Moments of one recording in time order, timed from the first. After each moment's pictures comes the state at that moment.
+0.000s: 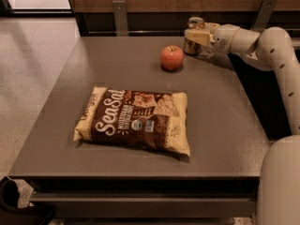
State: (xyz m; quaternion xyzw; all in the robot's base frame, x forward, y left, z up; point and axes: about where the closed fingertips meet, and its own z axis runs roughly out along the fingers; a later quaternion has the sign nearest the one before) arm 0.837 -0.191 0.889 -0.30 0.66 0.28 0.63
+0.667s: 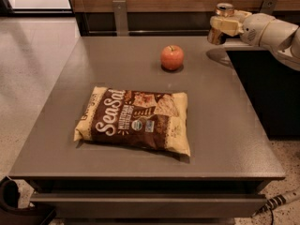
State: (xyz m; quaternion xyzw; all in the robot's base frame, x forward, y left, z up) arm 0.794 -0.264 0.952 -0.25 0.66 0.23 0.67
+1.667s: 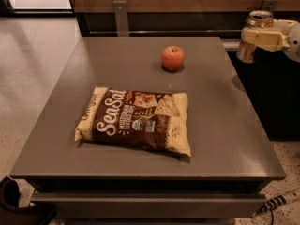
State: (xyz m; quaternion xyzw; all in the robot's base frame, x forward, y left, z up) arm 0.645 -0.302 0.982 -0.25 0.69 0.19 0.65
